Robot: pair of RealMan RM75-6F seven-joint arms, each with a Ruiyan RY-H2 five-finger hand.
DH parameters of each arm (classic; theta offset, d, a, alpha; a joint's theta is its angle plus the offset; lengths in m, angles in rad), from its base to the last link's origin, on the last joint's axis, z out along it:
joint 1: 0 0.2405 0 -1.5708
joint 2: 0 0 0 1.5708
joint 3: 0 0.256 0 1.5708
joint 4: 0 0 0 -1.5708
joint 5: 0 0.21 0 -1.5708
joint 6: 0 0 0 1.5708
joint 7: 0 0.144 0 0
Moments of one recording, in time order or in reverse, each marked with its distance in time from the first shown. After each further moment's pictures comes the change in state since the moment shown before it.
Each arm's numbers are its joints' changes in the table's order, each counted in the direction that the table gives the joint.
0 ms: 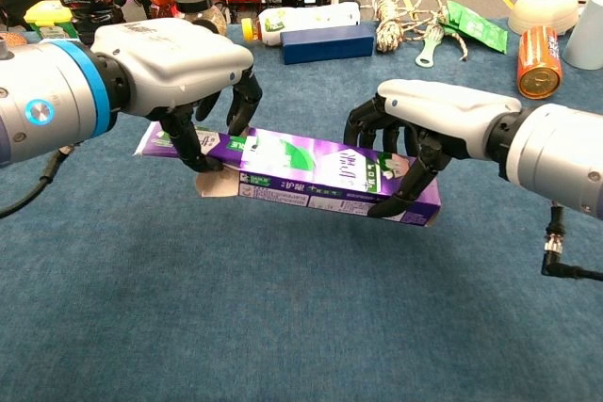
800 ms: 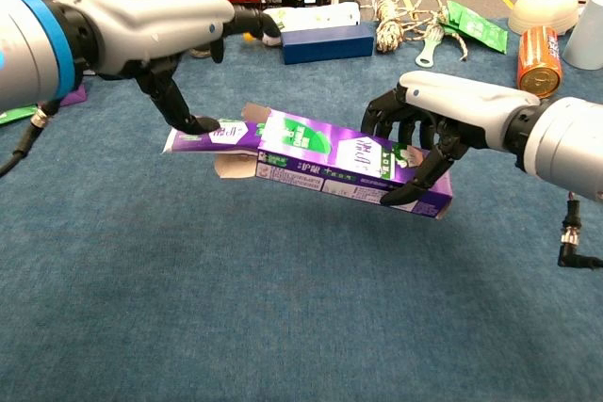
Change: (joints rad) left arm 0.010 0.078 -0.023 0.100 0.011 0.051 -0.043; right arm -0.023 0.026 0.009 -0.040 -0.025 -0.019 0.121
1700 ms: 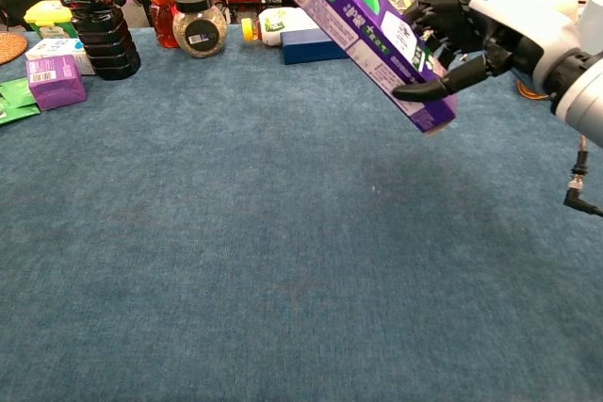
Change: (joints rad) left arm 0.175 0.475 -0.087 -0.004 0.153 -0.150 -0.557; right arm -0.075 -0.104 0.074 -0.394 -0.392 0.173 0.797
